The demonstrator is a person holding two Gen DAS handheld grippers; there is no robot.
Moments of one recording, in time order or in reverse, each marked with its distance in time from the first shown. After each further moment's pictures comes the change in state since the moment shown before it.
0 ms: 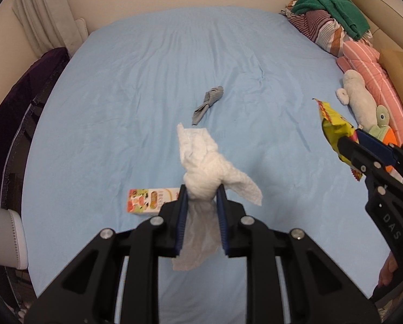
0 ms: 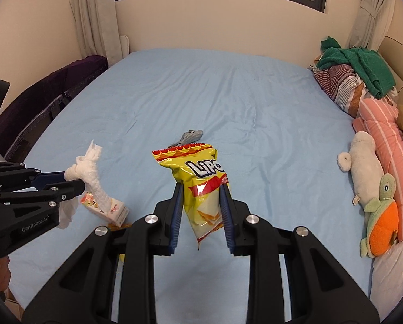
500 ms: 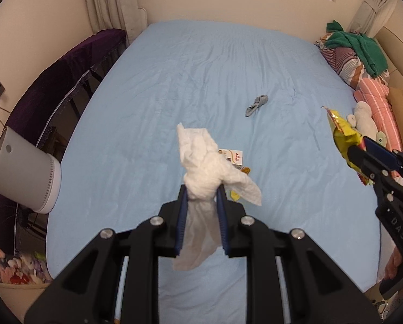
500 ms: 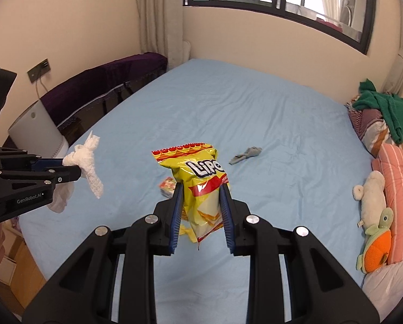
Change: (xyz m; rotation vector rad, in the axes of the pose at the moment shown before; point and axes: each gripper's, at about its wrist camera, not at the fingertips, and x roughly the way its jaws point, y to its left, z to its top) left arm -0.150 0.105 -0.098 -0.204 -0.048 0.076; right arm -0.134 0.127 -0.003 -0.217 -0.037 0.166
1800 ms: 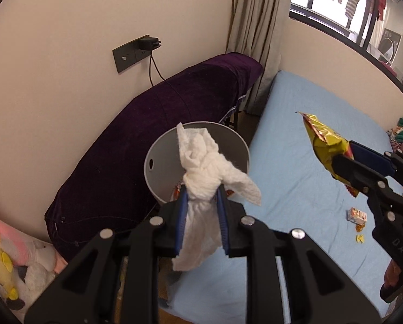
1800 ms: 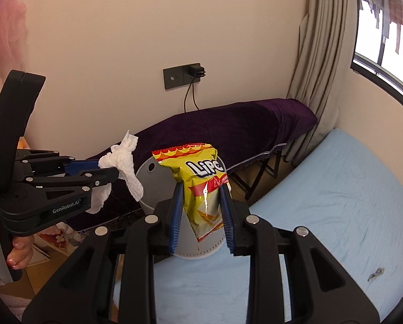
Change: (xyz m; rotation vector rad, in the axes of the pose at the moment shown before) left arm -0.121 0.567 -0.038 -0.334 -0.180 0.177; right arm 0.068 0.596 0.226 -0.352 -0.099 0.363
